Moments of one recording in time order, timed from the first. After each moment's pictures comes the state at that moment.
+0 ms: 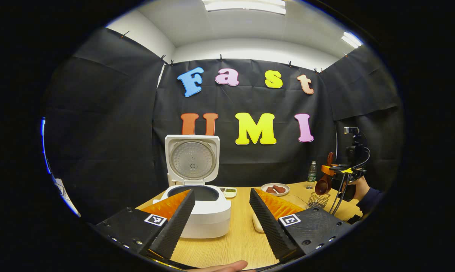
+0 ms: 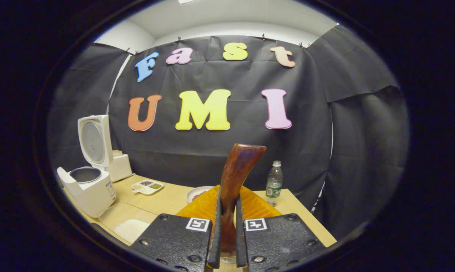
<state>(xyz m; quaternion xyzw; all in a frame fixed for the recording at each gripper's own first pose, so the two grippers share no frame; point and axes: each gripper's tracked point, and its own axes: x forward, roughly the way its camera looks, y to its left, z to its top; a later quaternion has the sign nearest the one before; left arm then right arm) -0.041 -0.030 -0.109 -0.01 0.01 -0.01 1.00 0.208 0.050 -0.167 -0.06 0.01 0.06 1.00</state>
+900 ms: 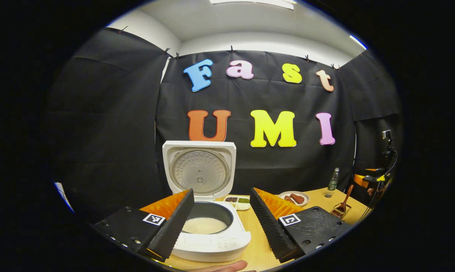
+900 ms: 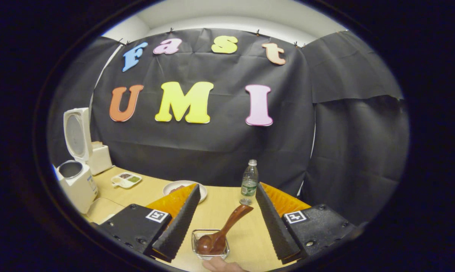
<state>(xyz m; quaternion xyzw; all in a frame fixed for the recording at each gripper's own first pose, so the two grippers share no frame) 0.085 0.011 -0.071 -0.01 0.01 0.03 1.00 0.203 0.022 -0.132 -0.07 0.03 0.00 1.00</state>
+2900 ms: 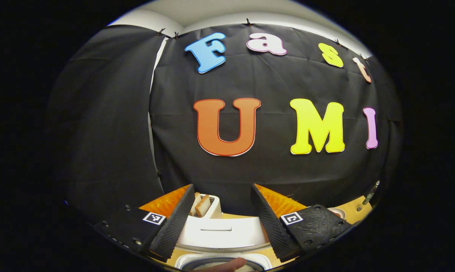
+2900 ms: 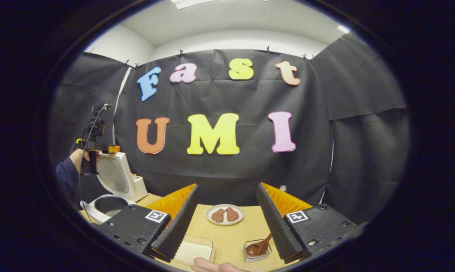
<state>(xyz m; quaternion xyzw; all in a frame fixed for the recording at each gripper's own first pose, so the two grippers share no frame) 0.348 0.106 -0.037 0.00 0.09 0.09 0.99 0.137 0.125 -0.030 -0.04 -0.01 0.08 1.00</state>
